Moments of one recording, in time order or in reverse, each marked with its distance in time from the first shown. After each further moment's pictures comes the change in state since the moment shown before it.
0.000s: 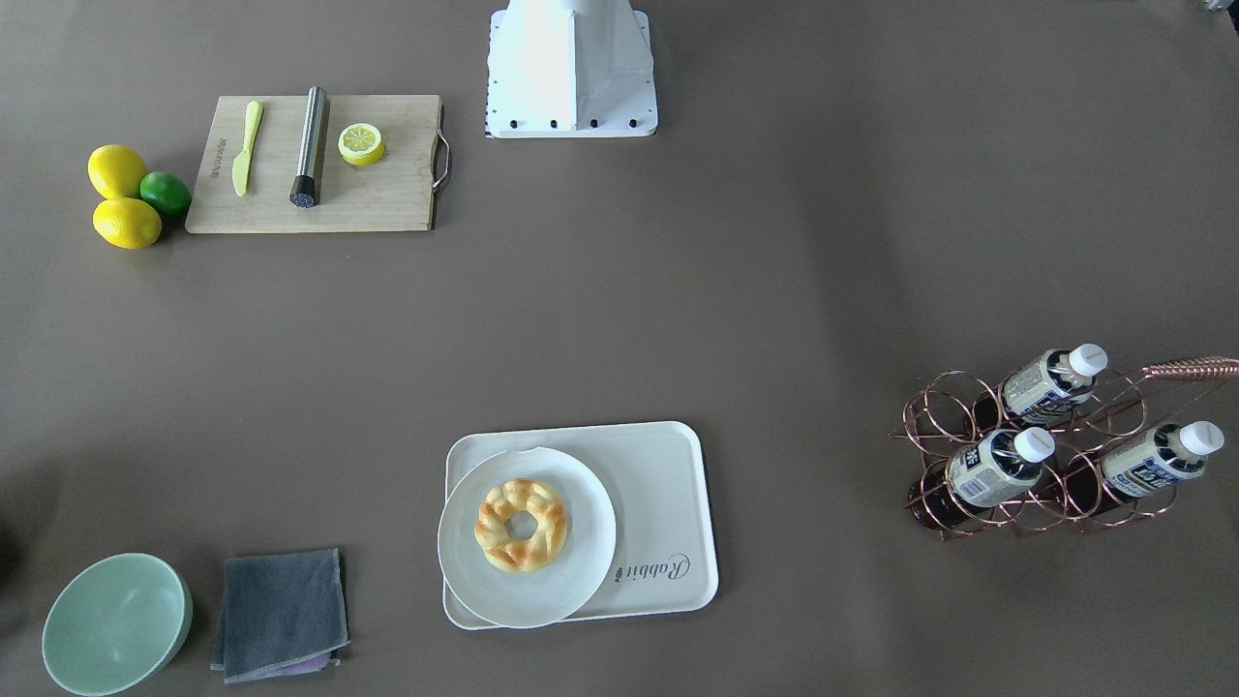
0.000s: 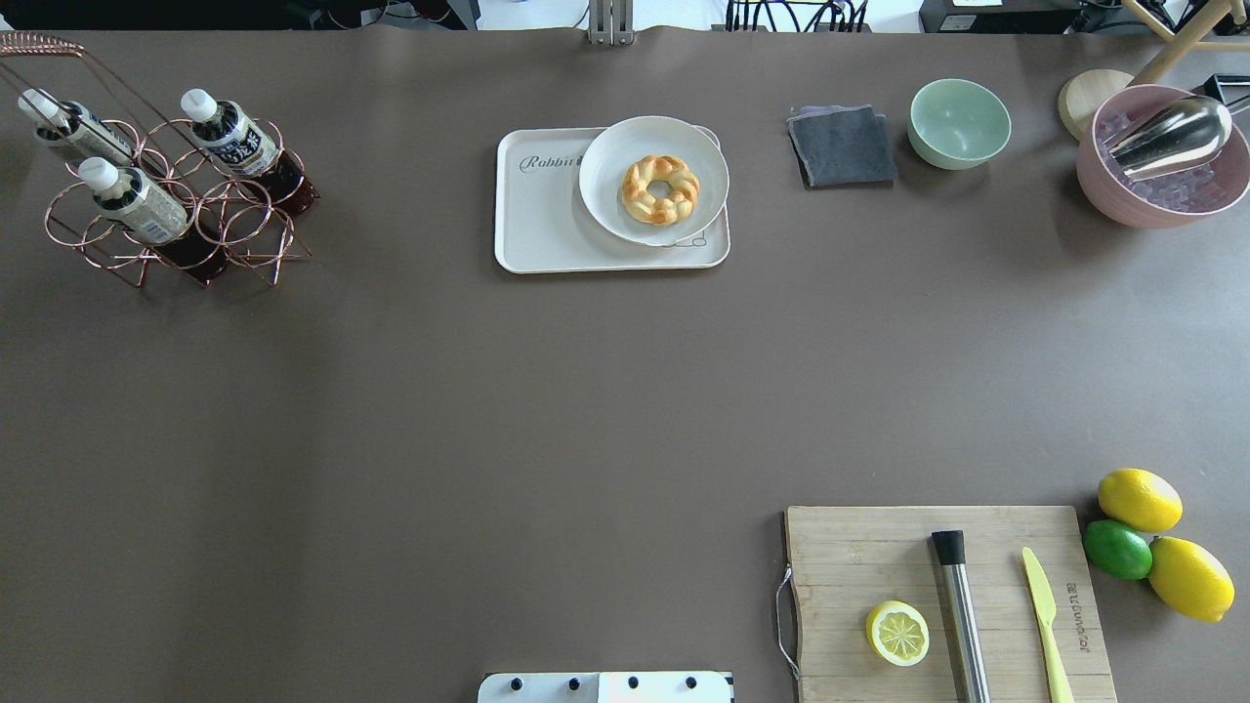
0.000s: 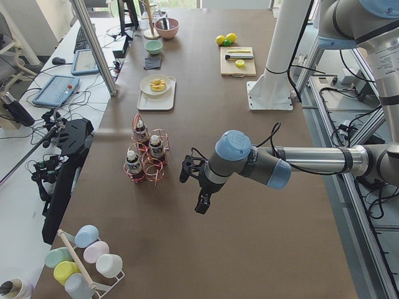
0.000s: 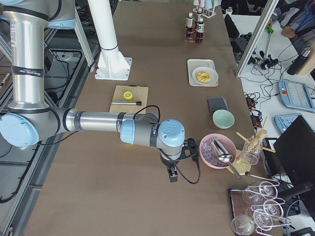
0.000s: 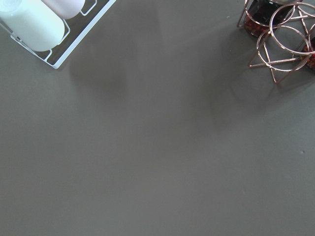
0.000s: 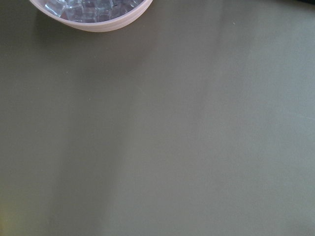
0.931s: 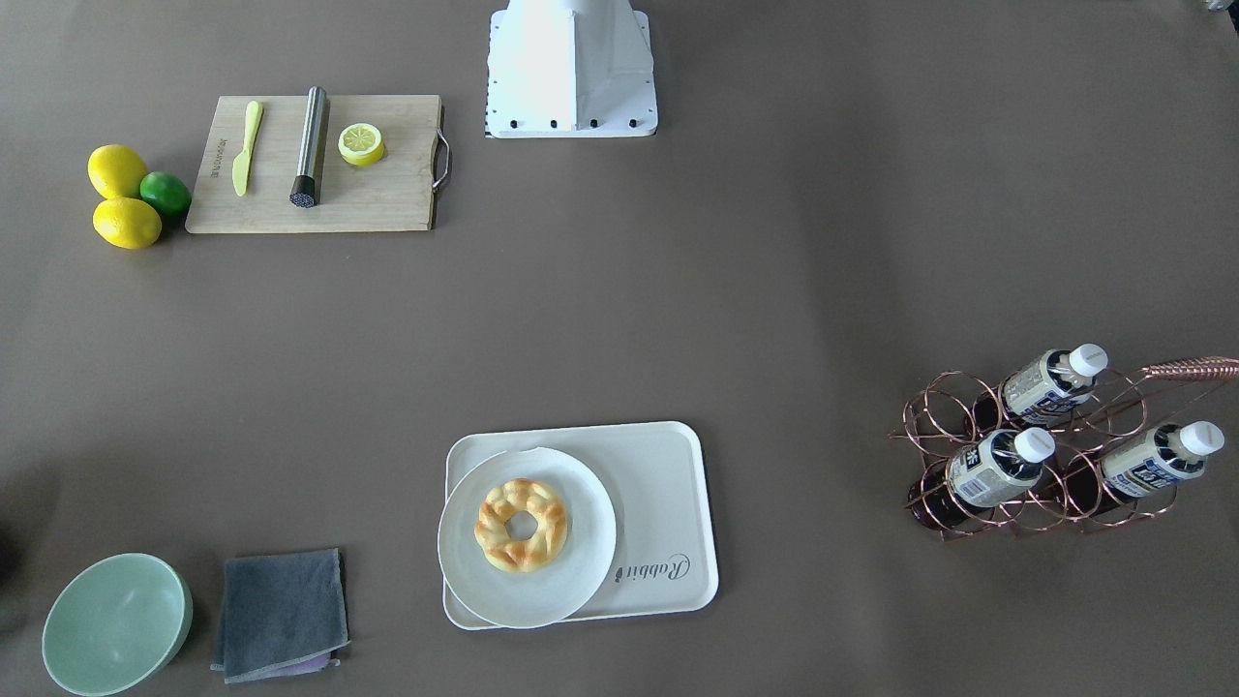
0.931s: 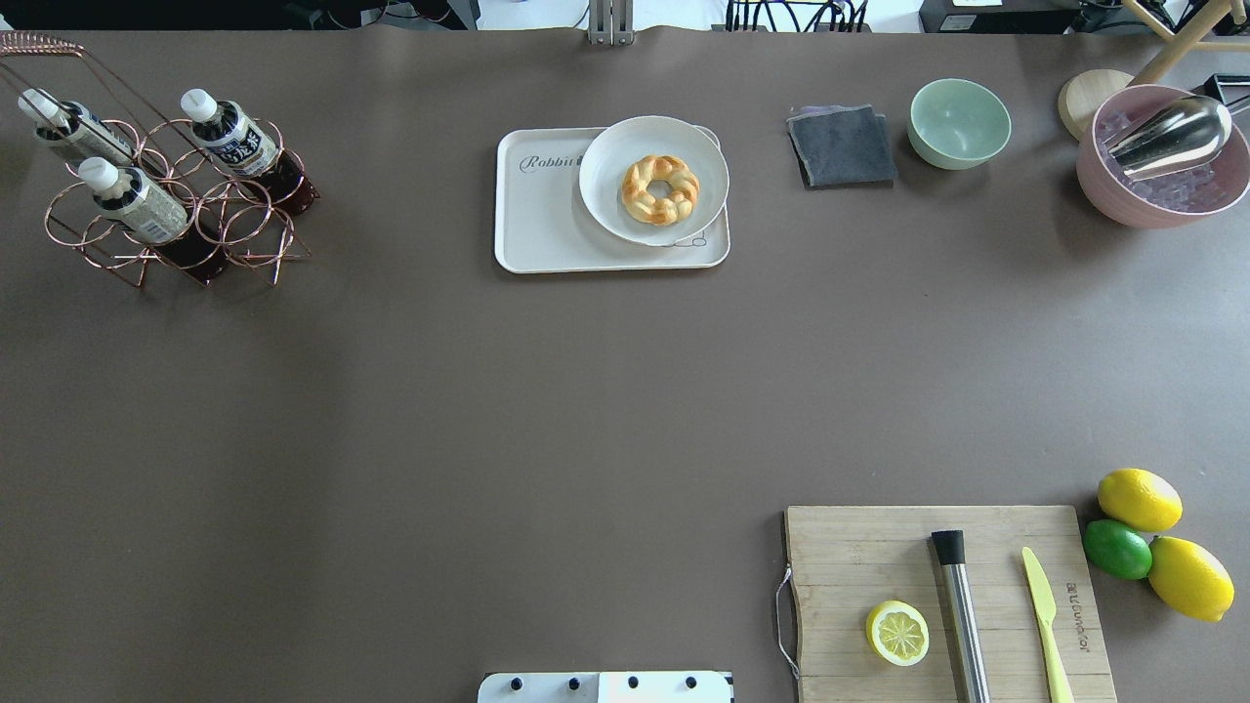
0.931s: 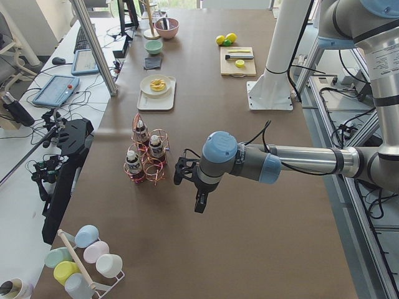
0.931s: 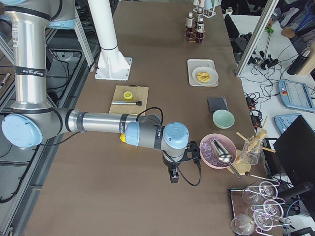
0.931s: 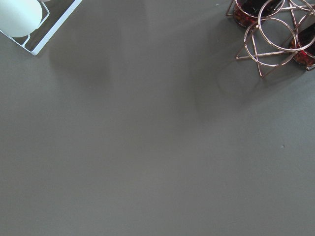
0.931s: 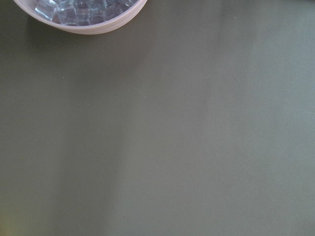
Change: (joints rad) left arm -0.001 -0.068 -0.015 0.189 -0.054 0.062; right arm -0.033 0.014 -0.009 0.008 -0.001 0.071
